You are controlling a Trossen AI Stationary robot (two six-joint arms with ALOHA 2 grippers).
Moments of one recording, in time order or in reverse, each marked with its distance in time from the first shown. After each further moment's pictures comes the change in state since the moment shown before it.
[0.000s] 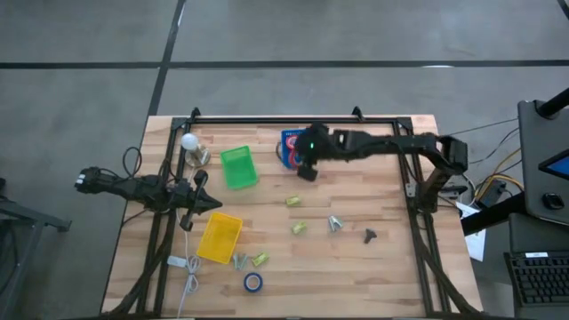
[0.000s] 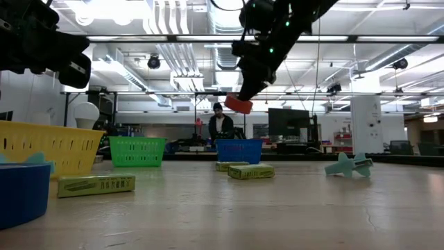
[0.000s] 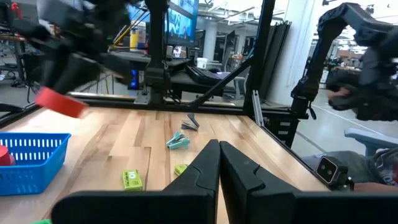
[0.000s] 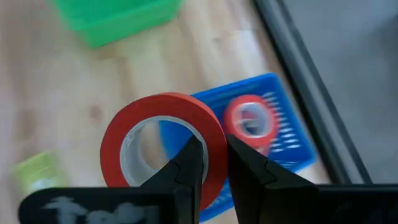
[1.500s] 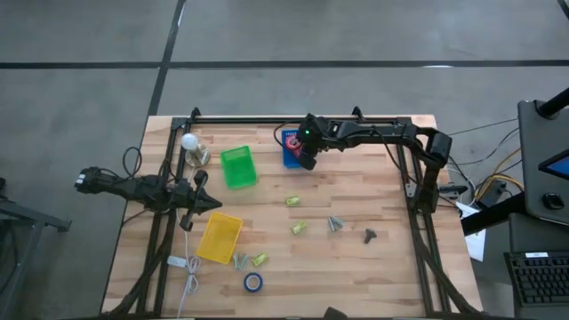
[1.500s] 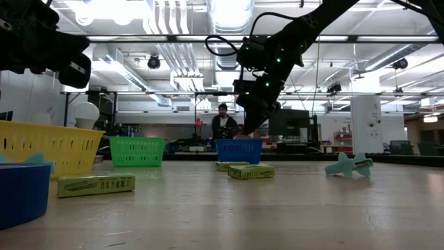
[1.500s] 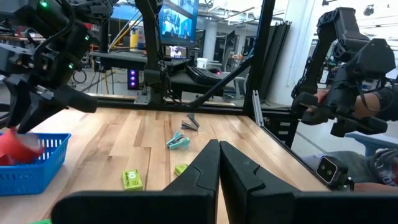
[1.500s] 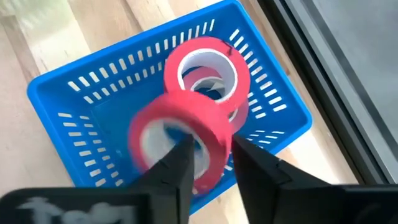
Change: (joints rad) left arm 0.000 0.000 0.000 0.000 0.000 0.000; right arm -0.152 0.148 -0.003 0.027 -0.049 0.054
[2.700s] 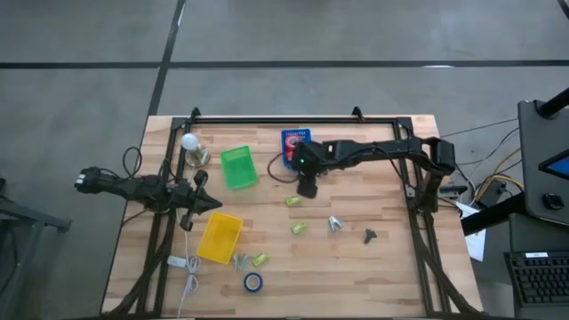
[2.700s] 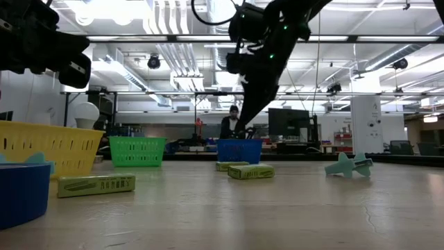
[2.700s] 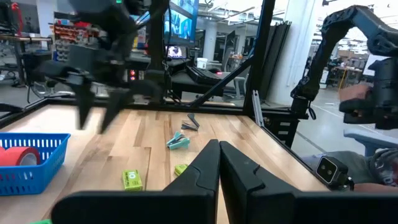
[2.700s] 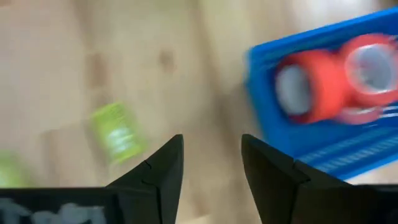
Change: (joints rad) left arm 0.000 0.000 0.000 0.000 0.000 0.000; right arm 0.250 -0.050 0.043 -0.191 -0.112 0.080
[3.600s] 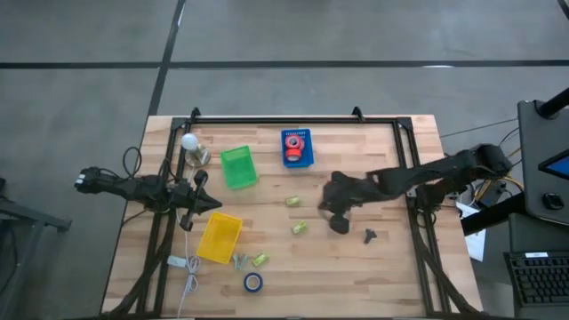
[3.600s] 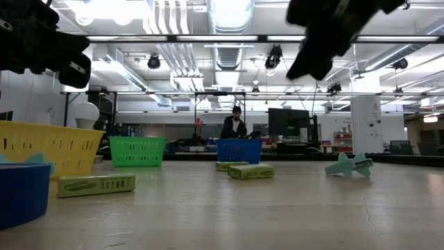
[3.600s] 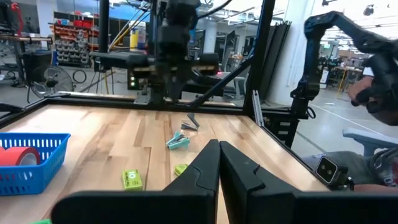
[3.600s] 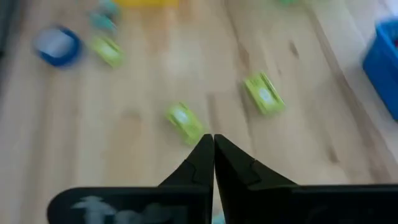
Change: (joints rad) left arm 0.000 0.000 0.000 0.000 0.000 0.000; right arm 0.311 -0.485 -0.477 0.301 -0.013 0.264
